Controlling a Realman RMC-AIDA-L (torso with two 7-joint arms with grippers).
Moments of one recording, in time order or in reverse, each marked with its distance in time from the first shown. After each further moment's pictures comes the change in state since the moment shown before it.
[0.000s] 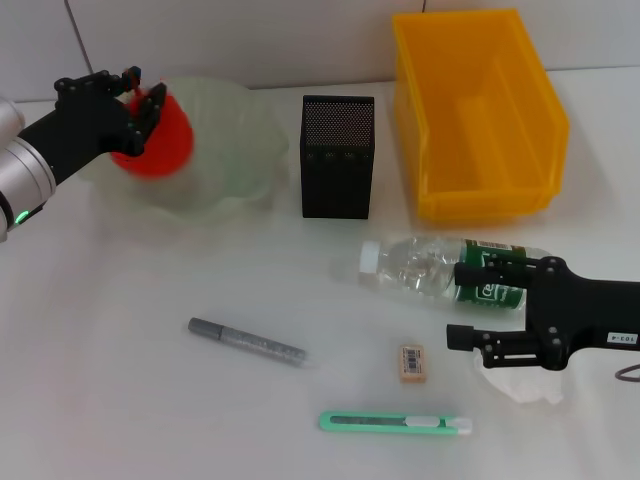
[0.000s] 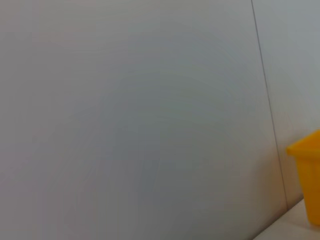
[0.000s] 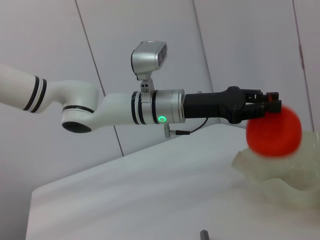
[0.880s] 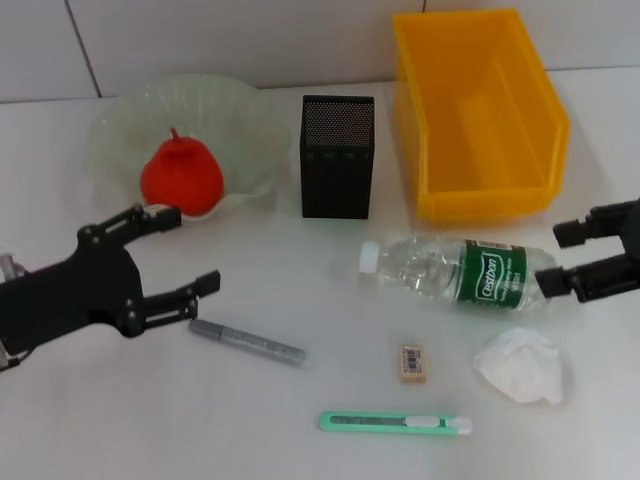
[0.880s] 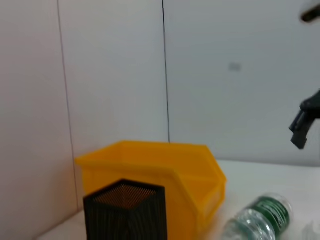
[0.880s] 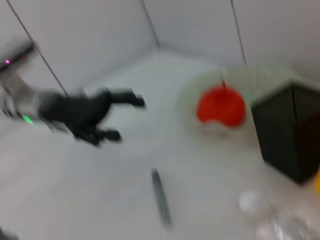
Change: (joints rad) left arm 0.275 0.052 0.232 0.186 0.081 0.521 -0.233; right arm 0.010 -0.011 -0.160 -0.791 -0.108 -0.184 0.836
